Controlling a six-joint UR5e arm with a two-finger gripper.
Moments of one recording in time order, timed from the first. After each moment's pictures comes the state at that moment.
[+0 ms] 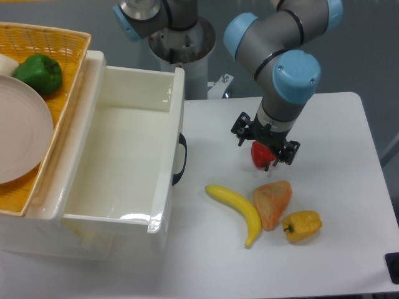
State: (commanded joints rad) arm 2.62 -1.89 -1.52 -1.37 1.52 1.16
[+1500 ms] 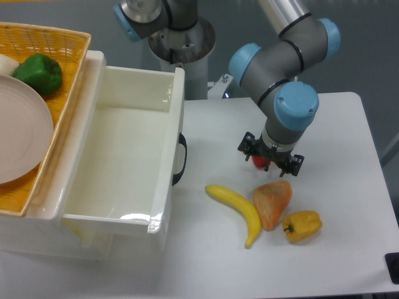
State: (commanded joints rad) arm 2.63 -1.99 -1.57 -1.21 1.57 1.05
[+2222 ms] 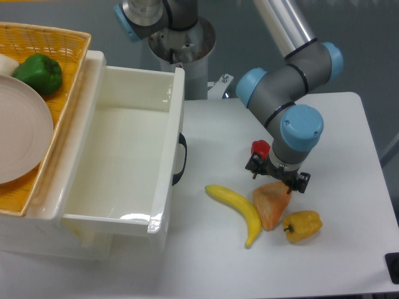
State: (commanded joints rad) arm 2.63 -2.09 -1.54 -1.14 1.56 1.04
